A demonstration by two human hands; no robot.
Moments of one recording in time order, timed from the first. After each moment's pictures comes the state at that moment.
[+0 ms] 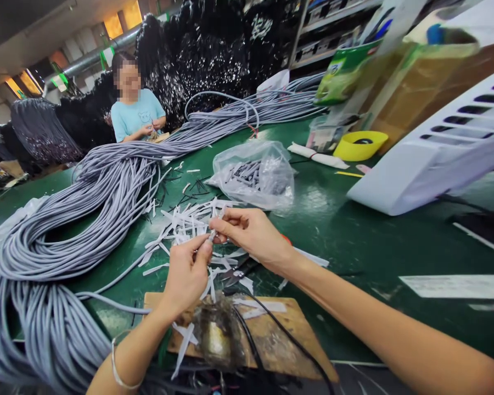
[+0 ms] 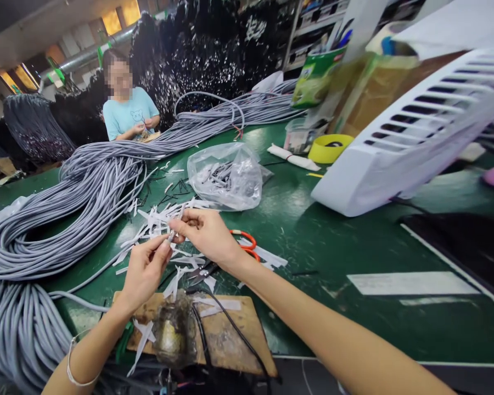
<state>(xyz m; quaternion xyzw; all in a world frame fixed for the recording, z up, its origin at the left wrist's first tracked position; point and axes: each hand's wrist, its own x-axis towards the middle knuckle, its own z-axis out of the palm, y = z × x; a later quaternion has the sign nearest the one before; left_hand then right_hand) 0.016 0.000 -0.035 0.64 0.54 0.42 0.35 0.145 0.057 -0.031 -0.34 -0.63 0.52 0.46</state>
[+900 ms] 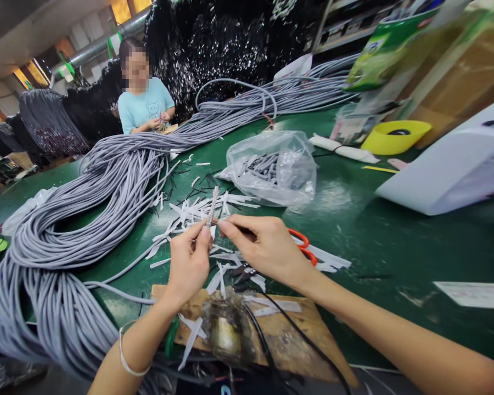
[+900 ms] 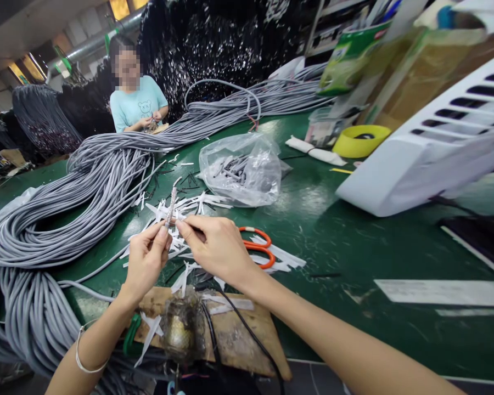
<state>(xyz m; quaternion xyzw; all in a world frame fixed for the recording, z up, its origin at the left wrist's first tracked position) 0.011 0.002 -0.035 0.57 0.54 0.50 0.37 0.143 0.042 -0.036 -0.42 -0.78 0.23 0.41</state>
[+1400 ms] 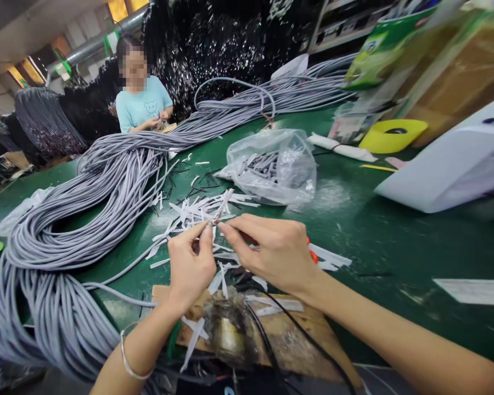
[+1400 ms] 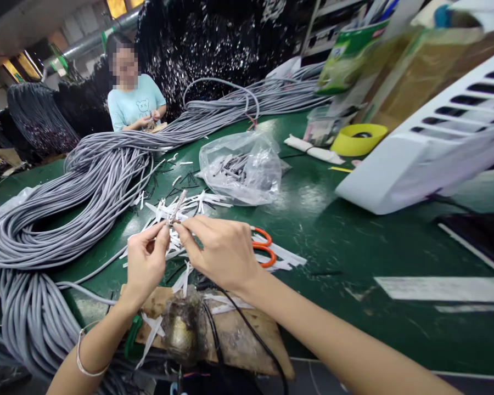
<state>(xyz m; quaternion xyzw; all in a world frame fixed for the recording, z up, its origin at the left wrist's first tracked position) 0.013 0.003 -0.031 0.61 0.56 0.50 0.25 0.141 0.033 -0.038 -0.36 -0.79 -0.05 0.49</state>
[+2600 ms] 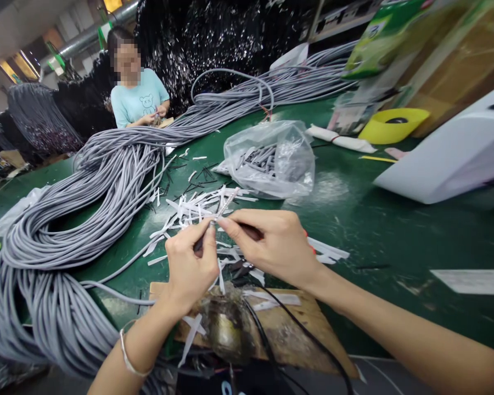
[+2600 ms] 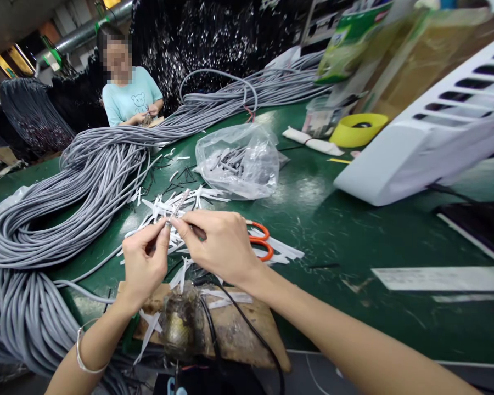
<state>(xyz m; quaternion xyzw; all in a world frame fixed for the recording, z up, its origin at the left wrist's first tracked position) 0.017 -0.002 -0.033 0.69 0.55 0.47 0.08 0.147 0.037 -0.034 -0.38 -0.79 0.07 0.48</state>
